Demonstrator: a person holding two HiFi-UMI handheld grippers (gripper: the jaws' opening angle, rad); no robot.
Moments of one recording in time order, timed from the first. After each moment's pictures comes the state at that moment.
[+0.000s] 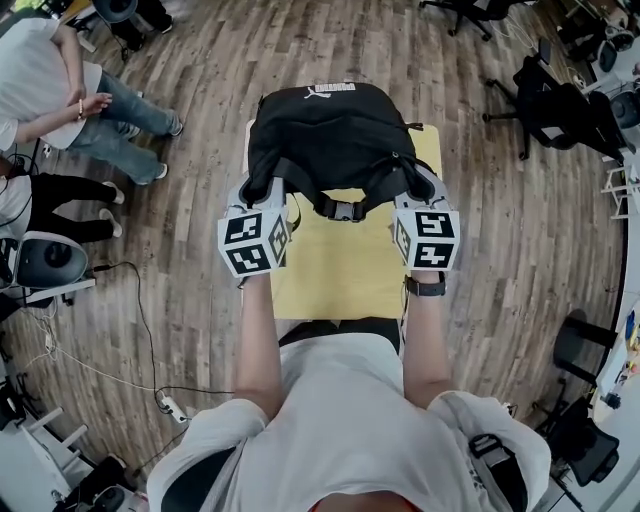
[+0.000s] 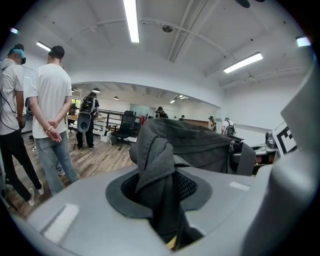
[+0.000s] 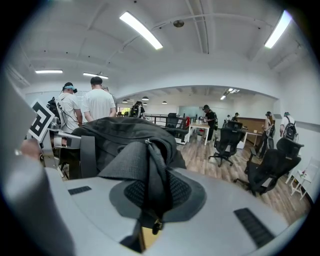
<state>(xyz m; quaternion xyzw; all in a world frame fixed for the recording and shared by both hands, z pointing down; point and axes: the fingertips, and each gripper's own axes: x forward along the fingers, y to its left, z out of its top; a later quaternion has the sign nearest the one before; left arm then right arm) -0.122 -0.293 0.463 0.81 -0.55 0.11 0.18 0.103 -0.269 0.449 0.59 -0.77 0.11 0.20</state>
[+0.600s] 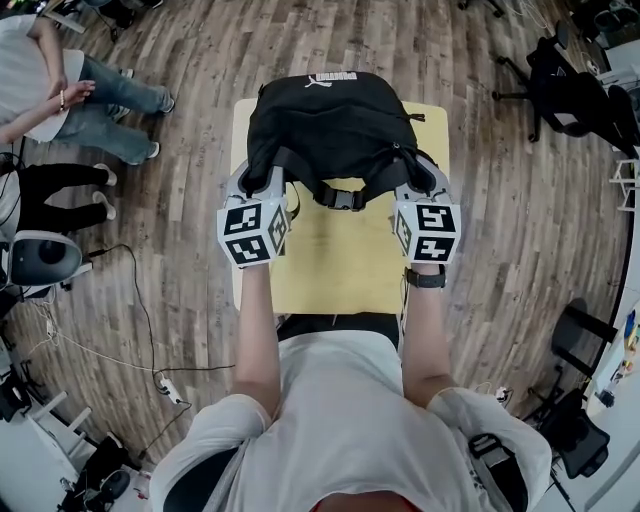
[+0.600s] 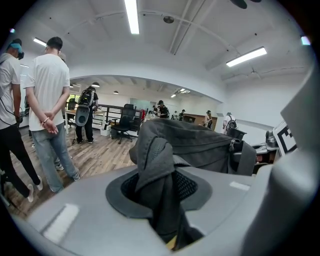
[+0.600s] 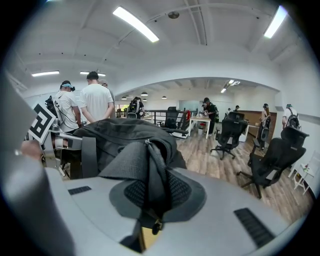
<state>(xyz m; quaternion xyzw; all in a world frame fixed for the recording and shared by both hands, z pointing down) -0.108 -0.319 0.528 0.81 -0.54 0.14 0.20 0.116 -0.294 0.513 0.58 -0.77 0.14 0.21</state>
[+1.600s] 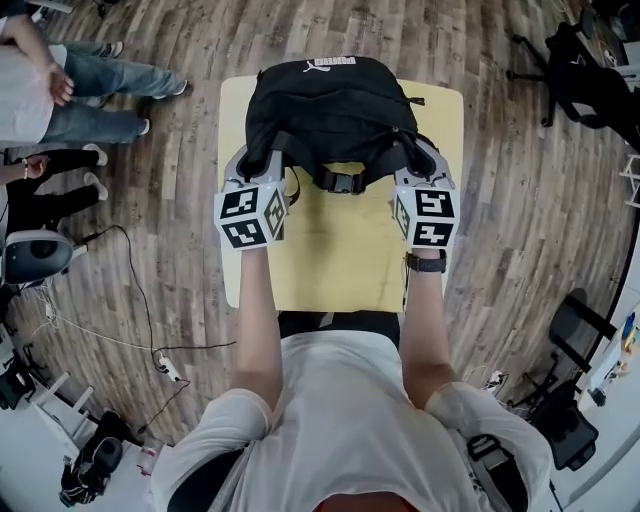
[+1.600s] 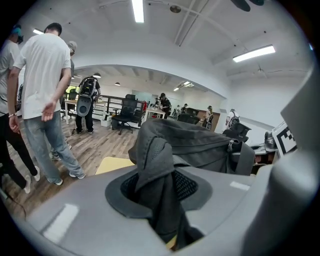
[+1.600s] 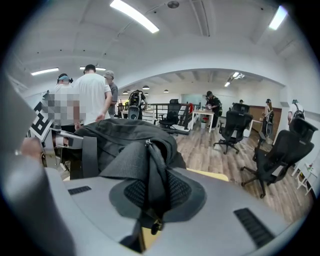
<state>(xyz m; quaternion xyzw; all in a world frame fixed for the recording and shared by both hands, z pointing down) -0.095 -0.350 0.607 0.79 -0.53 0.16 0.24 0.128 -0.330 0.591 0.57 -0.77 0.16 0.24</state>
